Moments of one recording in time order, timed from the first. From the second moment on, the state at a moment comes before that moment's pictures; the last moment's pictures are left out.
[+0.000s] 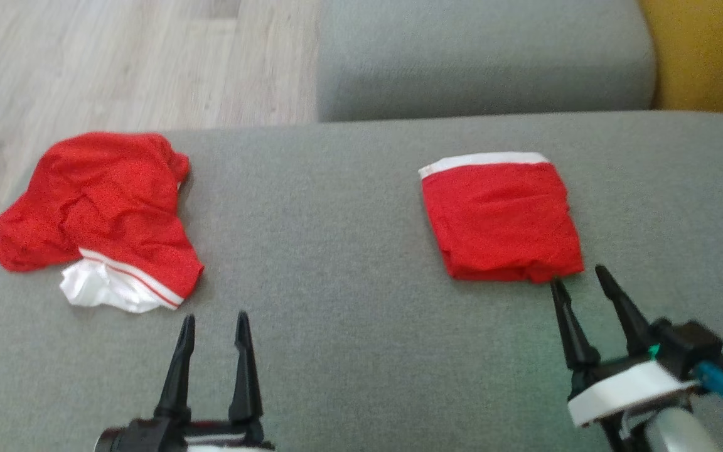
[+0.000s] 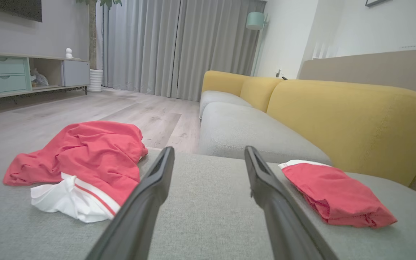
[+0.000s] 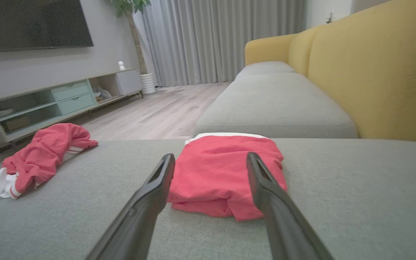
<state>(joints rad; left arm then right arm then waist) 0.15 0.05 -0.27 -0.01 -0.25 0.11 -0.26 -0.04 -0.22 0.23 0.28 0.32 0.13 -0.25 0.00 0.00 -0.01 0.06</state>
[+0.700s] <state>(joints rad) 0.21 0.05 -0.21 0.13 -0.20 0.10 -0.26 0.08 -0.09 0.15 0.30 0.13 0.13 -0.25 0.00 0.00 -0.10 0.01</state>
